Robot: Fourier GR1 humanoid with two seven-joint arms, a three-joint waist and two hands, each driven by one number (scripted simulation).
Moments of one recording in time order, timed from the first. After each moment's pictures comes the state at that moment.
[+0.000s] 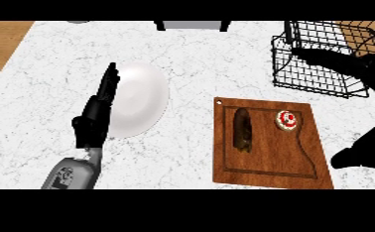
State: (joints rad) left arm -0.17 0.18 -0.22 -1.50 0.00 0.31 0.01; right arm -0.46 -0.95 0.25 -1.82 -0.43 0.37 0.41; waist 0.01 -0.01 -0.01
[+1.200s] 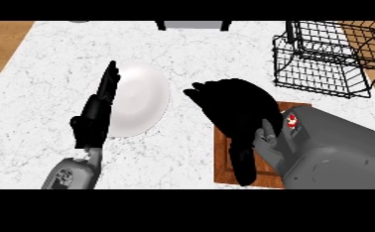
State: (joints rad) left arm -0.17 0.17 -0.22 -1.54 -0.02 0.31 0.05; right arm -1.02 -0.55 0.84 -1.74 -0.21 0.48 1.05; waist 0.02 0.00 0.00
